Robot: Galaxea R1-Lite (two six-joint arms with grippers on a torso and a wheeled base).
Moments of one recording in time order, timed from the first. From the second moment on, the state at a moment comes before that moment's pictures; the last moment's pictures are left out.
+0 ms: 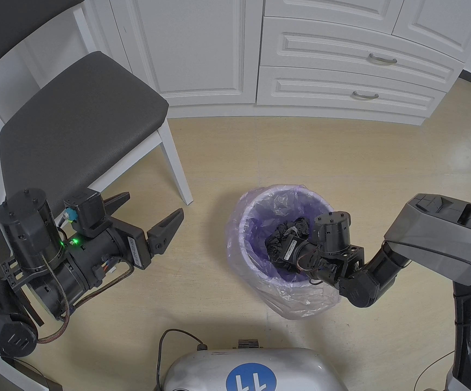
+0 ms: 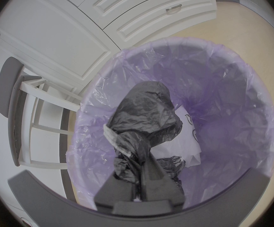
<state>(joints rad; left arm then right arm) -0.56 1.56 -0.42 -1.09 0.11 -0.03 0.53 2.34 -0.99 -0.96 -0.13 0.68</state>
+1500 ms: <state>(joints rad) -0.56 1.55 -0.43 -1.09 0.11 -0.03 0.53 1.74 -0.81 -0.71 -0.09 0.54</state>
